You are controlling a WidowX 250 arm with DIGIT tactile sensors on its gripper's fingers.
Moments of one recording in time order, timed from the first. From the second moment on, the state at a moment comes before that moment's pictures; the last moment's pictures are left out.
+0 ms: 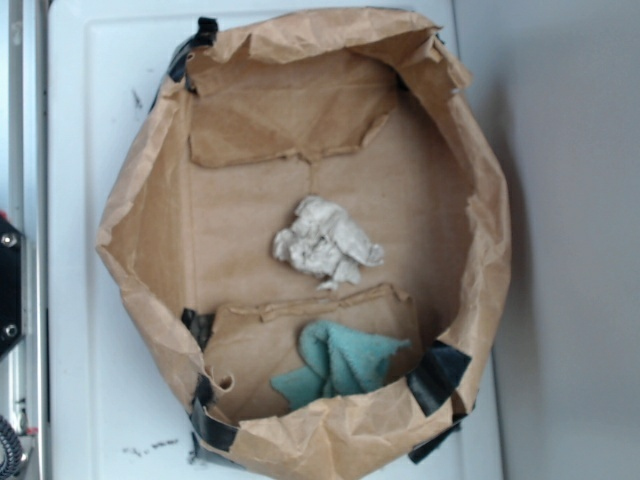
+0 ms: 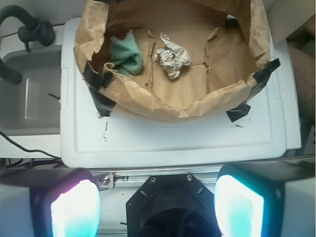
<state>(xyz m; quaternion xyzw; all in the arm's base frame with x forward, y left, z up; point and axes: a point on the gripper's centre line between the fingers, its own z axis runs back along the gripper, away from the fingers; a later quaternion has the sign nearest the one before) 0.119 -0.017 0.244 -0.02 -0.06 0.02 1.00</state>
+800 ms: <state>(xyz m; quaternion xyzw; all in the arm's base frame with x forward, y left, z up) 0.220 0.010 0.245 -0.02 -0.12 -0.04 0.99</state>
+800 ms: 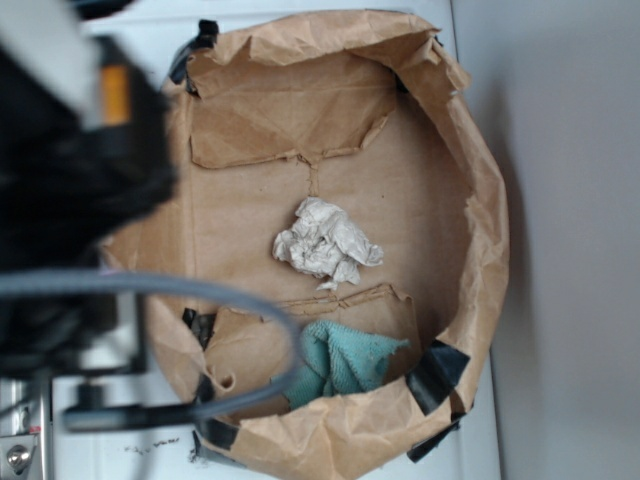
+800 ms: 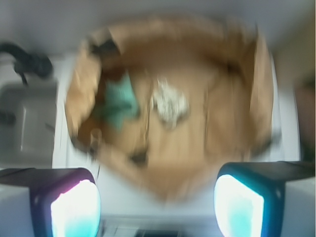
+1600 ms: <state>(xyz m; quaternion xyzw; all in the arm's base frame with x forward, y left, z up) 0.282 0.023 0.126 0.02 -0.15 -0.37 0.92</state>
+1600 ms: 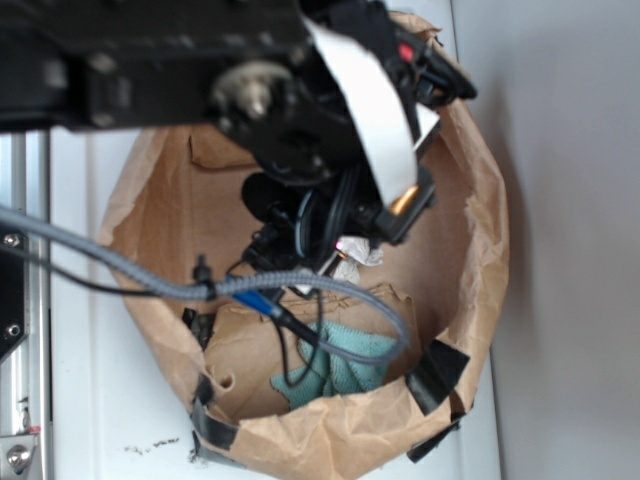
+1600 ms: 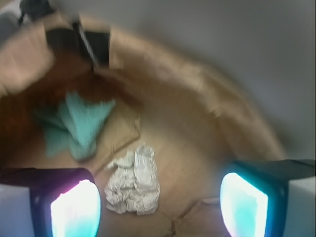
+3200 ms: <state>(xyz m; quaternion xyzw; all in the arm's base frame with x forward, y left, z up) 0.284 -0.054 0.038 -0.14 -0.11 -0.56 0.81</state>
